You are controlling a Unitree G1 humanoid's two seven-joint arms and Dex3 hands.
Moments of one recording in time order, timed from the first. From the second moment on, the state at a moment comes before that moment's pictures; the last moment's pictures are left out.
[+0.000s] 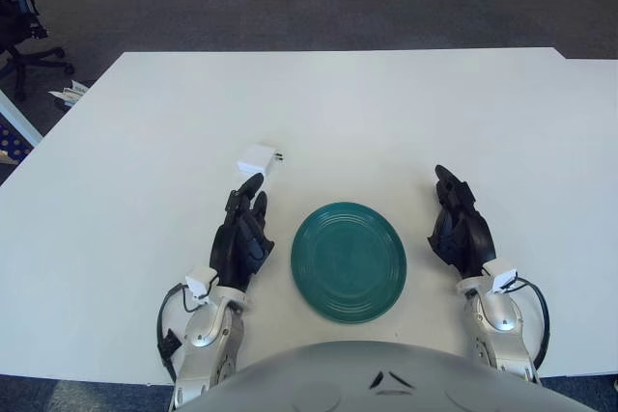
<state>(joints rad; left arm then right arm) 0.44 -0.08 -0.08 -0.37 -0.18 -0.06 -0.06 0.36 -0.06 -0.01 -0.01 0.02 -0.29 0.06</state>
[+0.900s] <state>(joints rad) -0.08 0.58 -0.04 -0.11 0.71 -0.34 0.11 0.28 -0.05 -0.01 0.07 0.01 -0.31 0.02</state>
